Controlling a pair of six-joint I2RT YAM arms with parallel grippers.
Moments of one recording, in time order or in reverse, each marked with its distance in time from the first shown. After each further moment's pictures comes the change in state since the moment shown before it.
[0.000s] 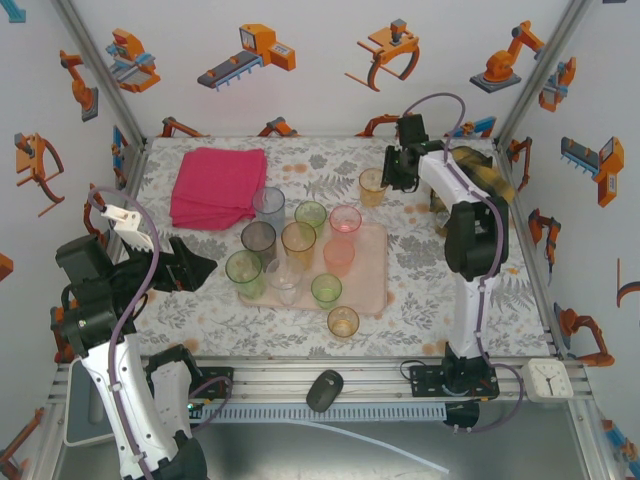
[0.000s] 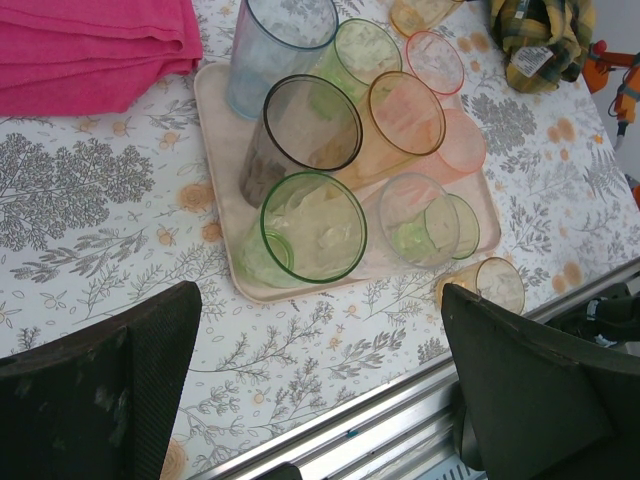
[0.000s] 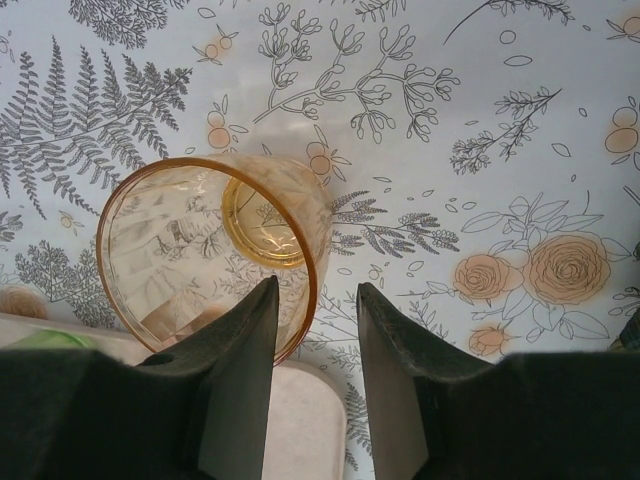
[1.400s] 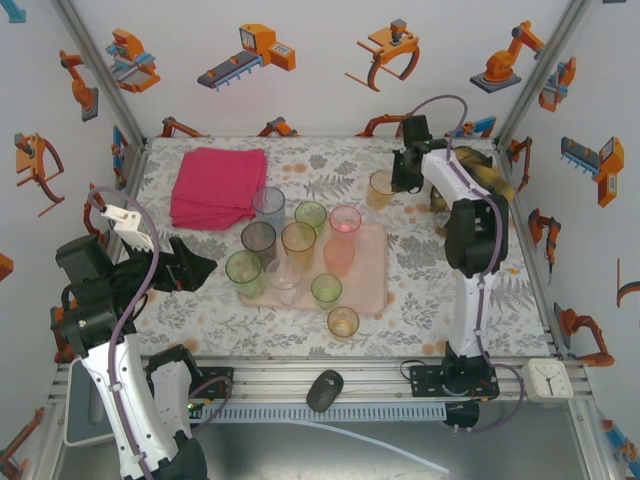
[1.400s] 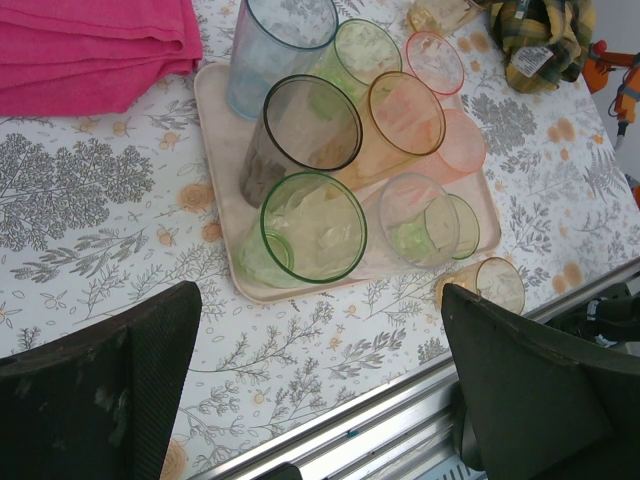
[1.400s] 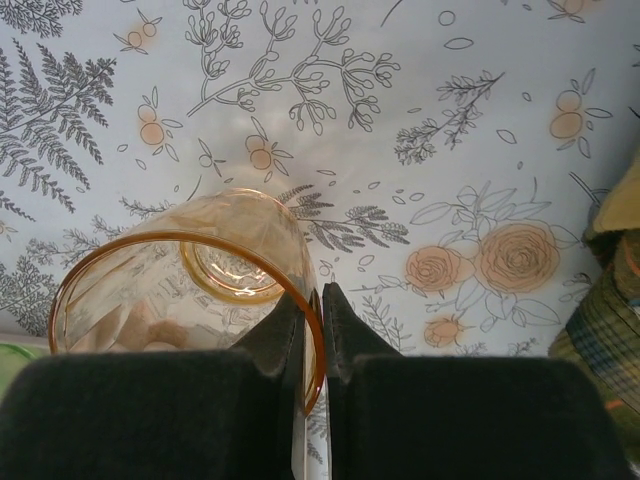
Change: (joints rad) left arm 0.000 0.000 0.000 0.000 0.000 0.000; right arm -0.030 0.023 0.037 -0.070 0.034 -0.031
